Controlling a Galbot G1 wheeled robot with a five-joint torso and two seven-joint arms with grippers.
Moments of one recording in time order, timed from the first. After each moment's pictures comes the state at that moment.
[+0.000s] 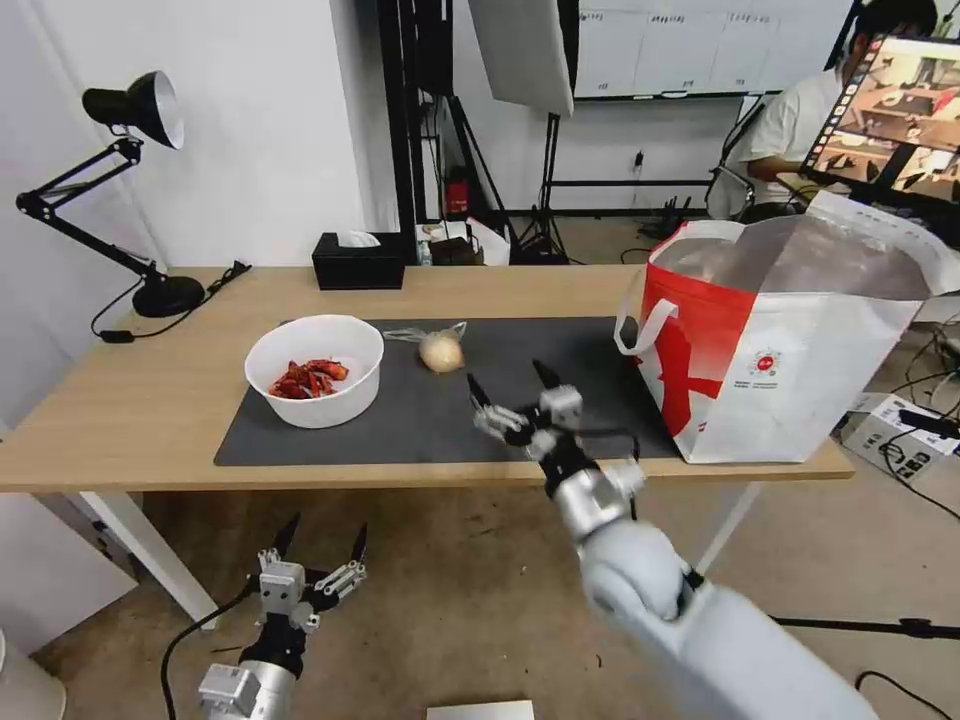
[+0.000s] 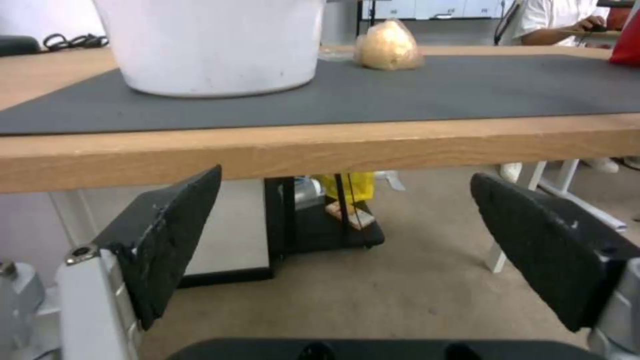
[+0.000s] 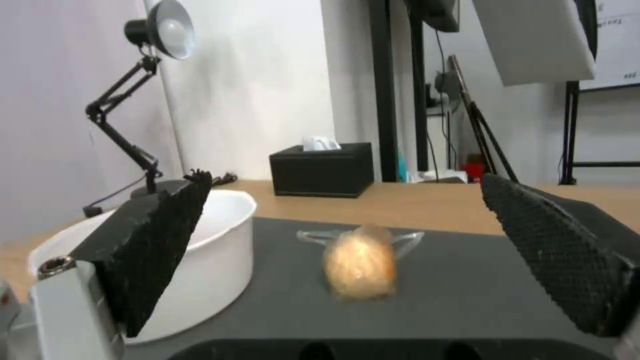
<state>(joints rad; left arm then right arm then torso) 1.75 -1.27 -0.51 -2.00 -0.23 -0.26 0.01 -0.80 1.06 -0.22 1.87 0.60 0.07 0.32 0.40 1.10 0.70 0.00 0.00</state>
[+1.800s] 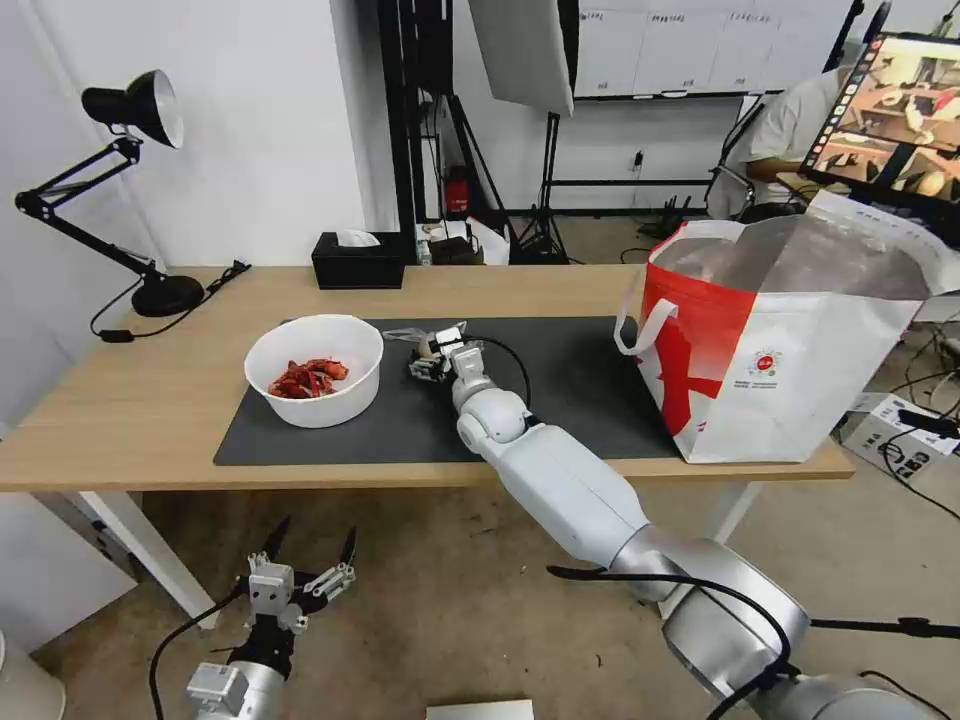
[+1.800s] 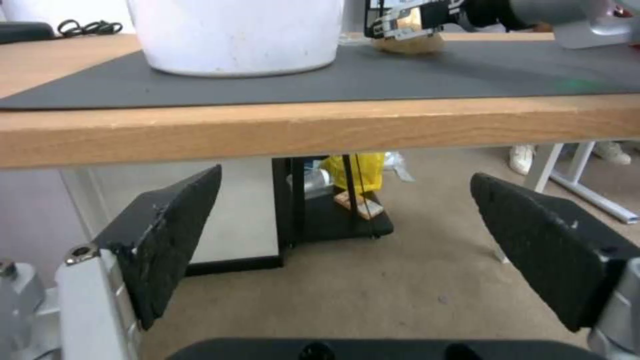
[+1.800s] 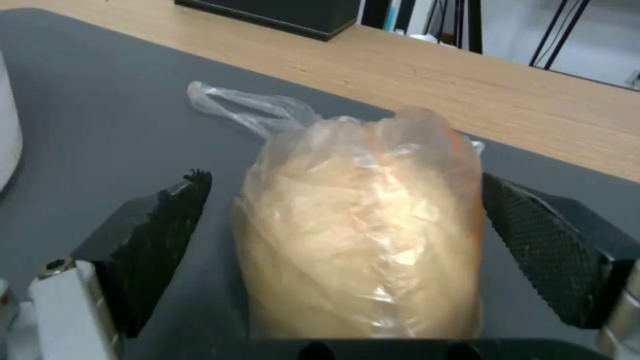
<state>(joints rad) 1.77 -1.25 -0.54 -1.98 -0.26 -0.26 0.01 -0.33 1.55 -0.31 0.96 0.45 -0.21 0.27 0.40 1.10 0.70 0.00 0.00</state>
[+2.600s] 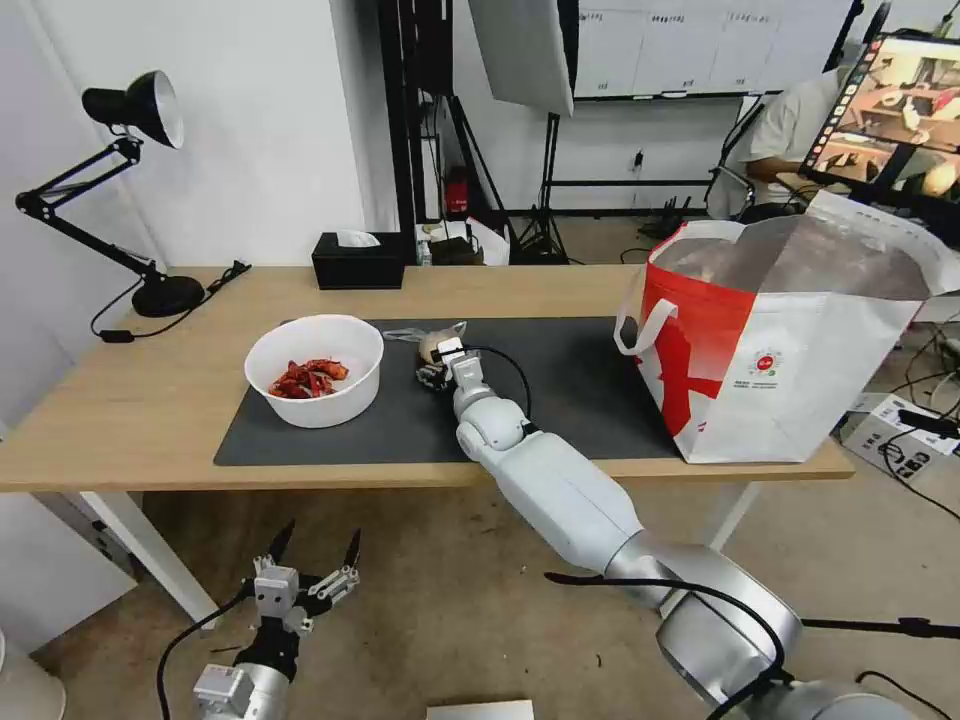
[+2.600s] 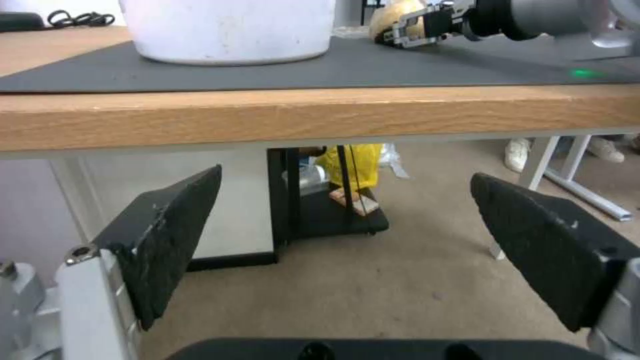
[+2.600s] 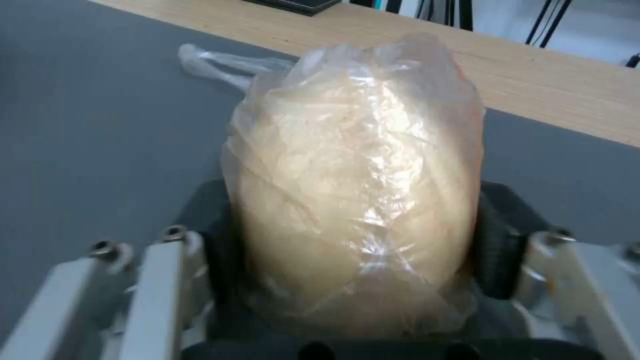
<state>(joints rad) 1.76 -1.25 -0.53 -1.97 -0.26 -0.26 0.02 -0.36 1.54 -0.30 0.96 0.44 -0.21 0.28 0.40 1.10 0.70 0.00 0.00</state>
